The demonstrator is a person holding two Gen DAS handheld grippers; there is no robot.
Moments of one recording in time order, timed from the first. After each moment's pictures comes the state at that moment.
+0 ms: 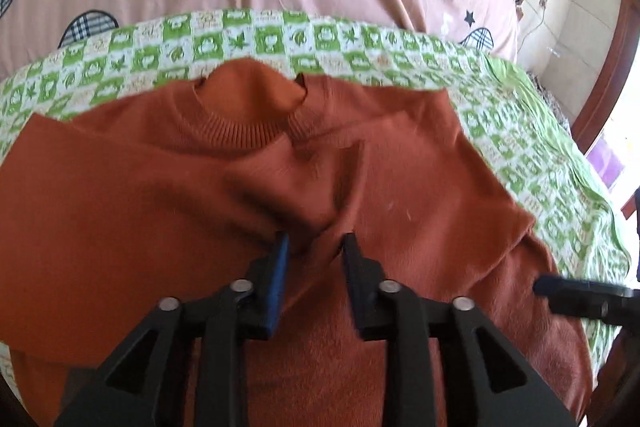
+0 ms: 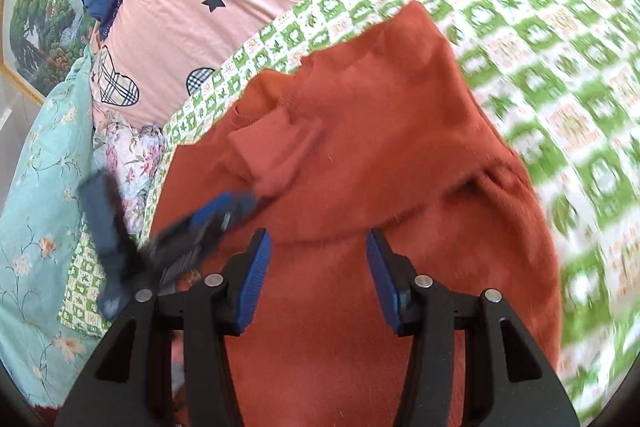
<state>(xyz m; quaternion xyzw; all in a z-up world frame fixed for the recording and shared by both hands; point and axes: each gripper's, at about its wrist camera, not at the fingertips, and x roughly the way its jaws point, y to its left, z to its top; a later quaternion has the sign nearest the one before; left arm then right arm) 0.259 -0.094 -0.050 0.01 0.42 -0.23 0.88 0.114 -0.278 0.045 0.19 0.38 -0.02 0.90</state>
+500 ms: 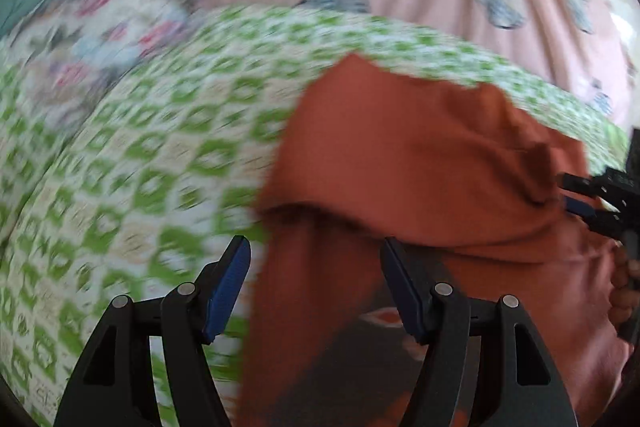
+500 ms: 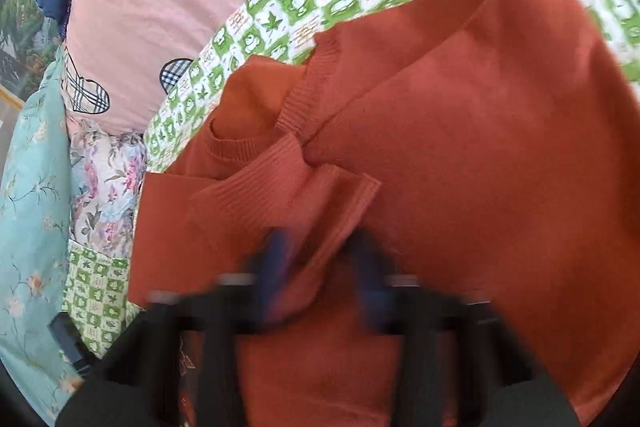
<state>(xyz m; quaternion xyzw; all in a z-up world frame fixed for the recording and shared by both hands) 0.205 0.110 -0.045 -0.05 0.41 0.02 0.91 0.244 -0.270 0.008 0.22 0.42 0.00 0.88</state>
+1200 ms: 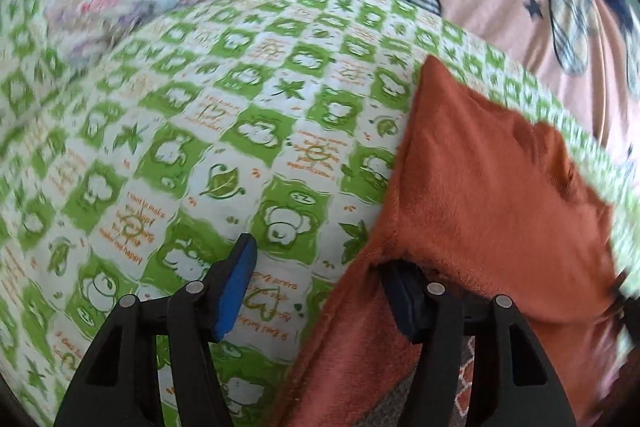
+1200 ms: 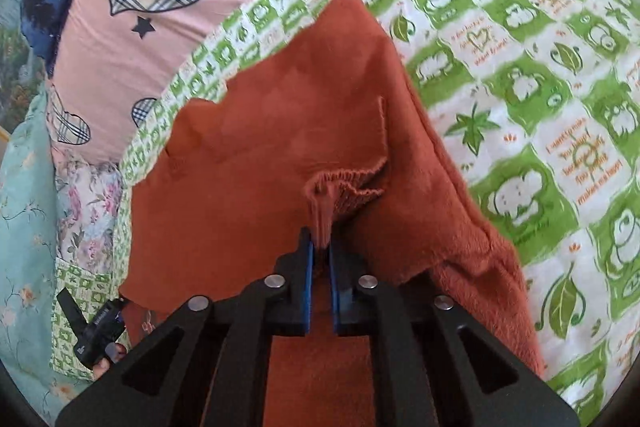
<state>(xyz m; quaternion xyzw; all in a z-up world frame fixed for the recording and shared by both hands) 0.230 0.153 -0.074 -0.16 0.42 0.06 0.89 0.147 -0.338 0.018 0.22 0.39 -0.09 0.89</state>
